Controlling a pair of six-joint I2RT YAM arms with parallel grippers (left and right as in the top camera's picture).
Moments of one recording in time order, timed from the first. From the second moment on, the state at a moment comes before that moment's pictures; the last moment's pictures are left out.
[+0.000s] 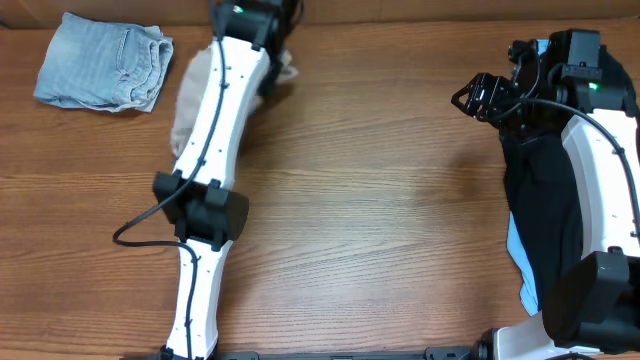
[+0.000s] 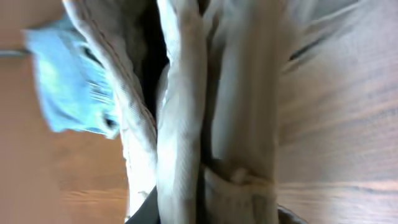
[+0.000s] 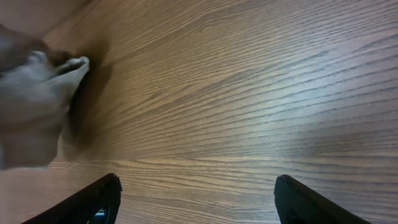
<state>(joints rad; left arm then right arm) -0.30 2.44 2.75 -1.61 -0.47 0.11 -0.14 1.71 1.56 -0.95 -0.49 0.23</state>
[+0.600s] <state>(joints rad) 0.05 2.42 3.11 -1.34 -0.48 0.32 -0.14 1.72 1.56 -0.96 -0.49 0.23</state>
